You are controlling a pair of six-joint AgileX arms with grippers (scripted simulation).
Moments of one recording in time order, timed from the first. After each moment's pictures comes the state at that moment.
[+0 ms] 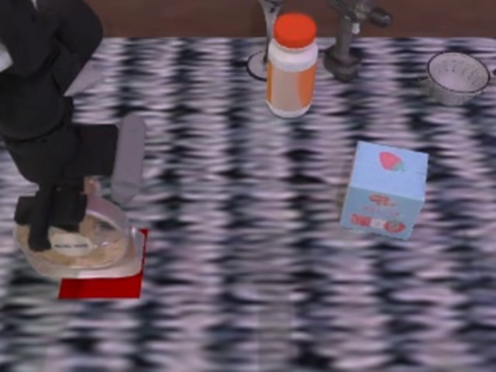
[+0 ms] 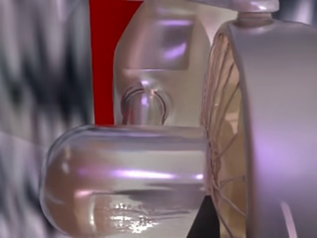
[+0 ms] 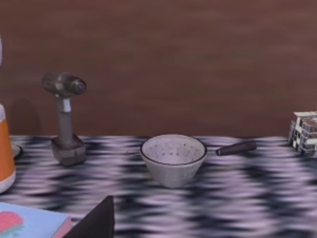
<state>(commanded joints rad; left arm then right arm) -0.32 1.67 1.32 -1.22 0.00 1.24 0.00 0.00 0.00 0.00 0.00 0.00</state>
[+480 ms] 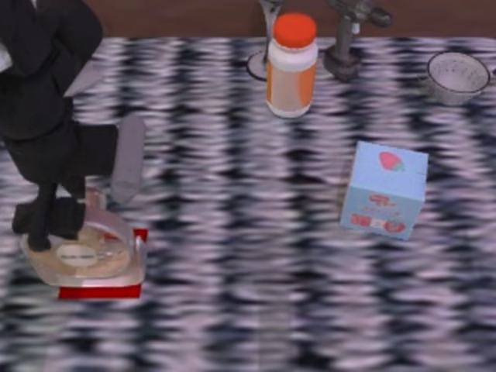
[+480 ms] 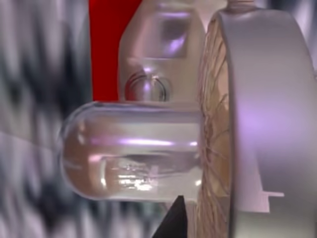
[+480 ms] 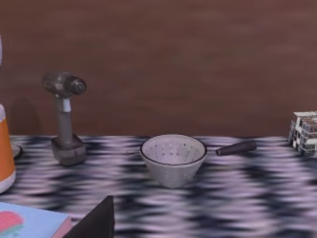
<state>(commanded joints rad) -0.32 1.67 1.32 -1.22 0.00 1.24 0.00 0.00 0.00 0.00 0.00 0.00</state>
